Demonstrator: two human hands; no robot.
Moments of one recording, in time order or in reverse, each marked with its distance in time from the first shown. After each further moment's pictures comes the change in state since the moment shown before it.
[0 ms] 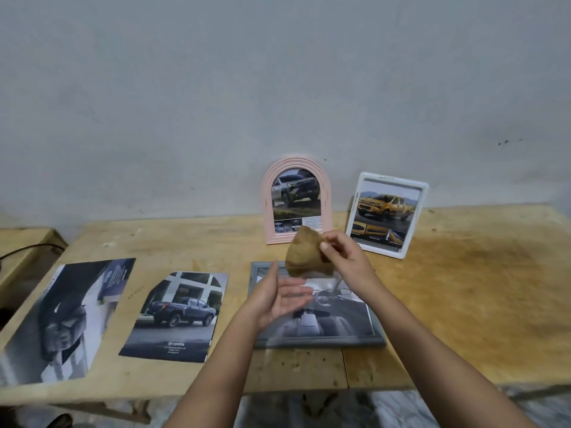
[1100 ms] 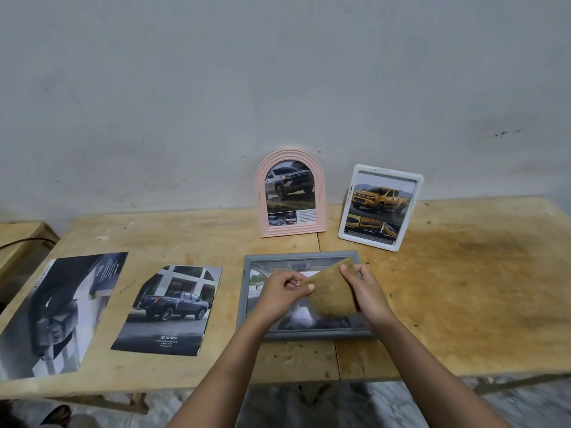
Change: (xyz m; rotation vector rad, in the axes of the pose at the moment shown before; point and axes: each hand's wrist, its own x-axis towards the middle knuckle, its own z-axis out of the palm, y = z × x) left_hand 0.019 -0.031 0.011 0.723 0.067 0.518; right_hand -0.048 0.049 -0.017 0.277 0.229 0.549
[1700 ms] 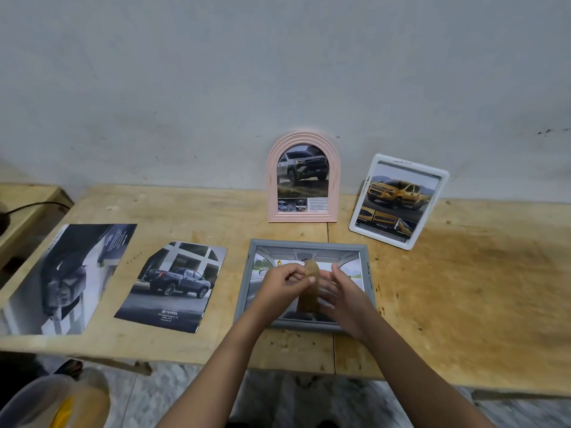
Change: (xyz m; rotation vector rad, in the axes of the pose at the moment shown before) left_hand -0.012 -0.001 0.005 -0.058 0.041 0.048; right_hand 0.004 0.015 0.020 0.146 -0.269 0.299
